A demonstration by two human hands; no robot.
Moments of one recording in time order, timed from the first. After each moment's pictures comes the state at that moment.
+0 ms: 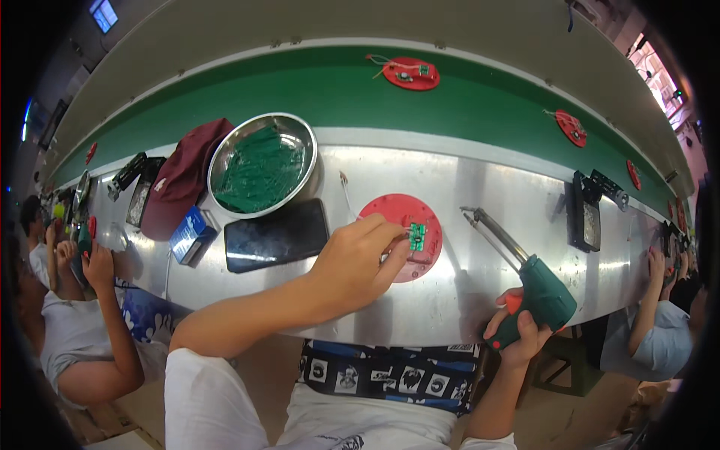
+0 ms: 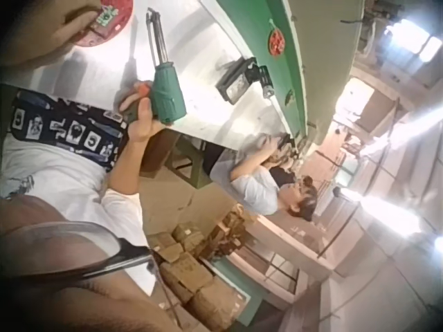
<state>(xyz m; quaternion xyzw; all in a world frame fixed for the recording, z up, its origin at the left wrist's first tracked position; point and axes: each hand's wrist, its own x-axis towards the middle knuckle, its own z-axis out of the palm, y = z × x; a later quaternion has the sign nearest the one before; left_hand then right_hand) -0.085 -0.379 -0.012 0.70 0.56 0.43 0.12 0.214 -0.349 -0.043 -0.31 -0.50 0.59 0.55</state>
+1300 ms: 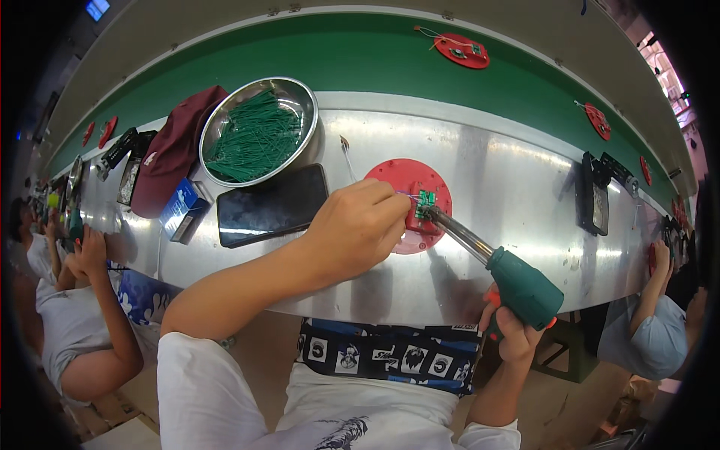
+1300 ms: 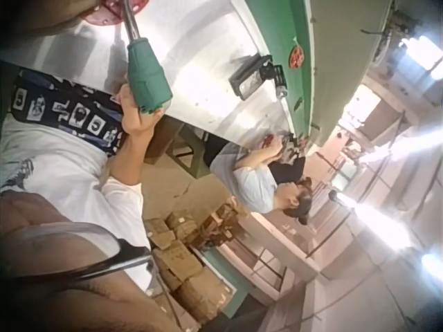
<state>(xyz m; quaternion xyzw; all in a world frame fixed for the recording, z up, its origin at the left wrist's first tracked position) -0.099 -0.369 -0.027 0.75 0.52 0.40 0.05 0.200 -0.366 -0.017 -0.34 -0.58 0.61 0.41</state>
